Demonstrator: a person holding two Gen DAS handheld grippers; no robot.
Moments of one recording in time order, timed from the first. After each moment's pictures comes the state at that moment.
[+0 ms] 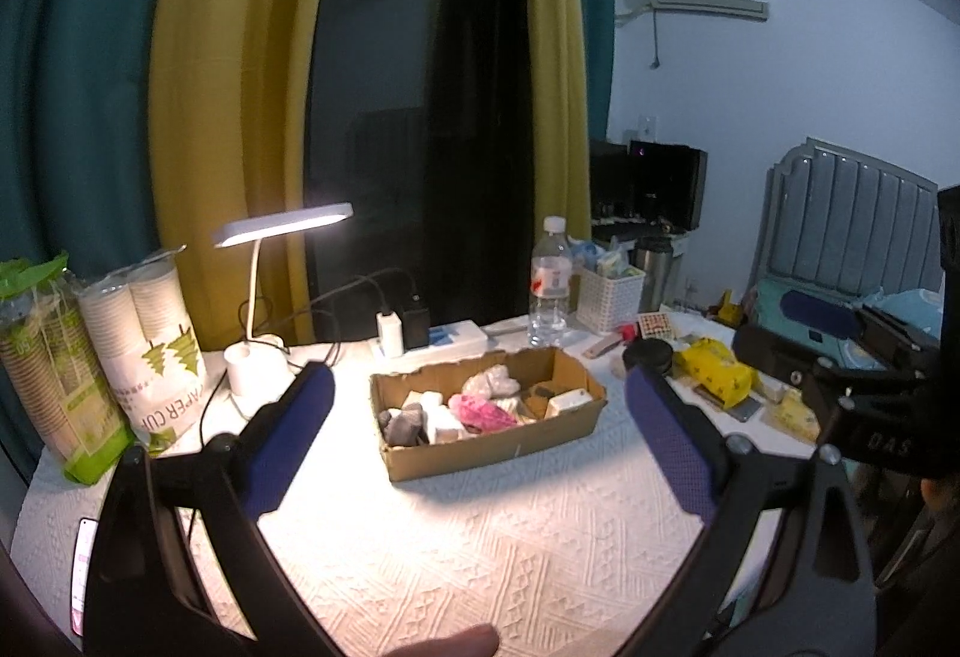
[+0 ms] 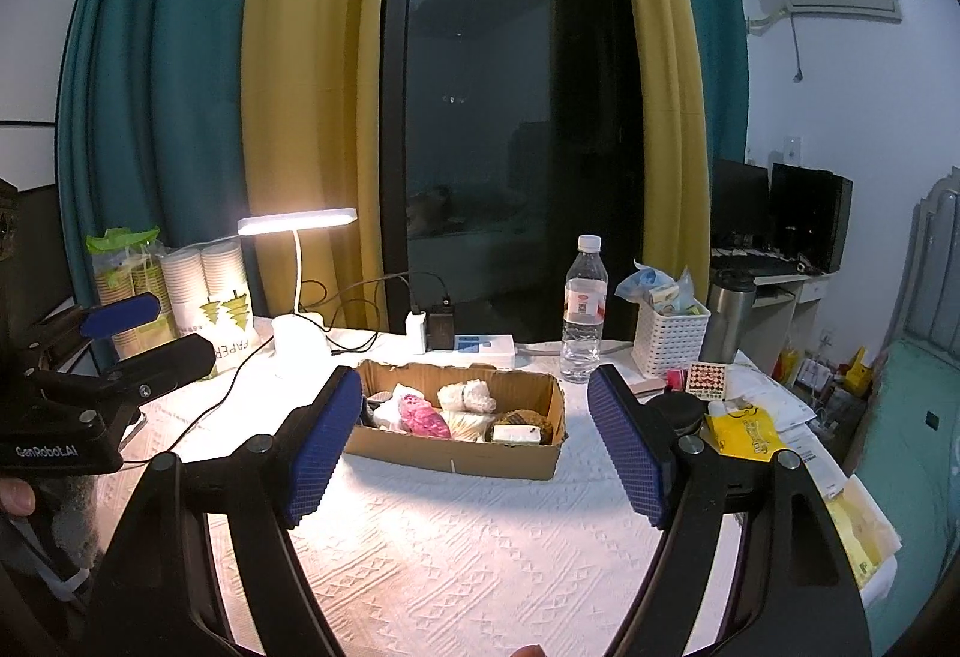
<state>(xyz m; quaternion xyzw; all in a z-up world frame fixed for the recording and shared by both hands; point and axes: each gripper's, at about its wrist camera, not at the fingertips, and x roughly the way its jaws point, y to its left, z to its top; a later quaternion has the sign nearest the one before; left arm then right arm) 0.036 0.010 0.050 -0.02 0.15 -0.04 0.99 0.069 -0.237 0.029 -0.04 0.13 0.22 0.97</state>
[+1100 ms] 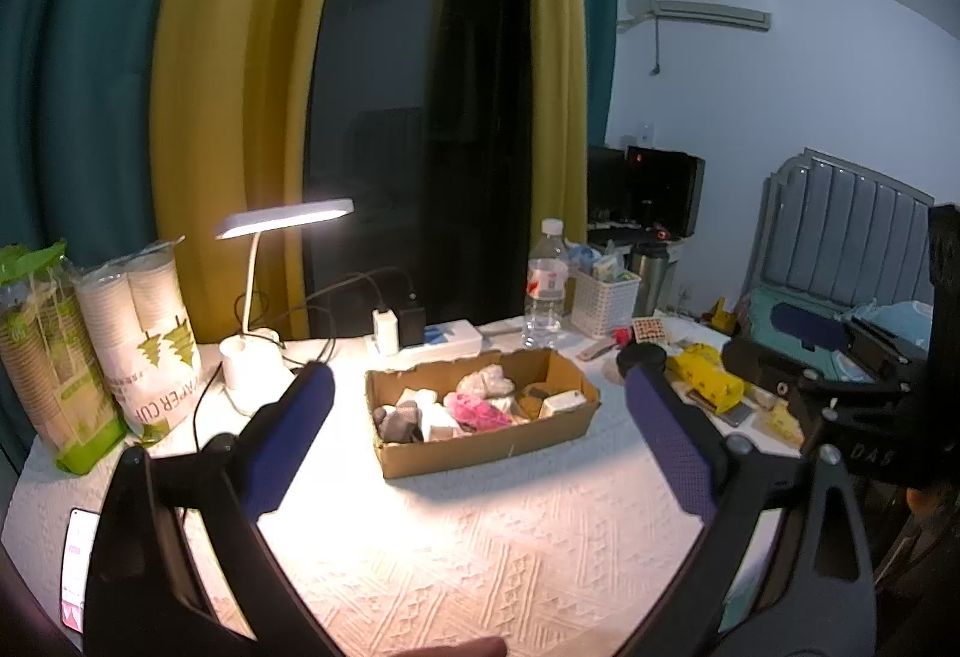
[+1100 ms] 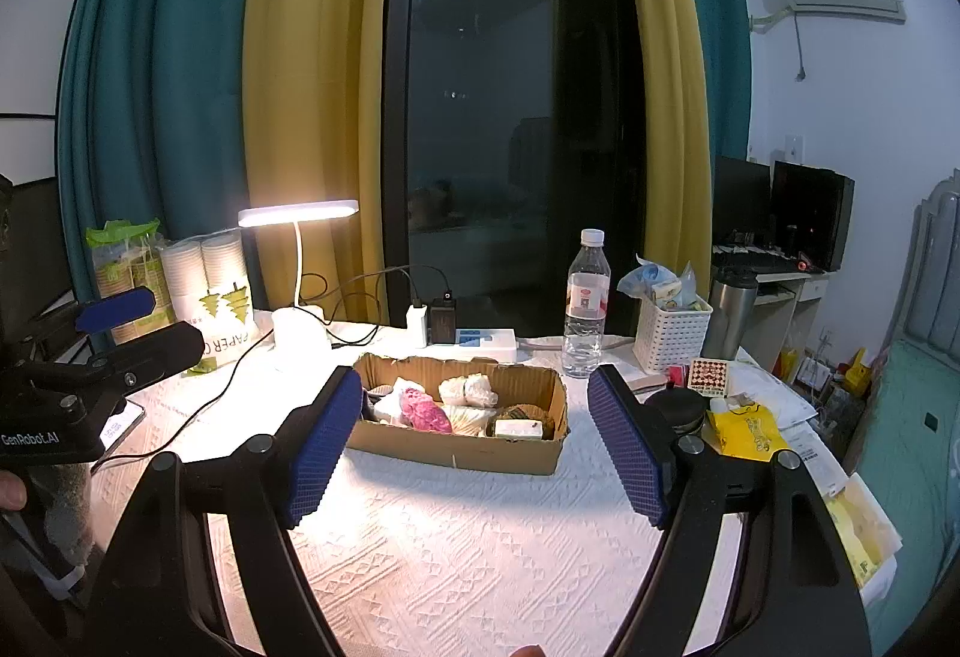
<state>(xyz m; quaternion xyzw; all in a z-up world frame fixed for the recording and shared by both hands) 0.034 0.012 0.050 -0.03 0.15 -0.04 0.99 0.070 -0.235 0.025 -0.04 0.13 0.22 0.97</state>
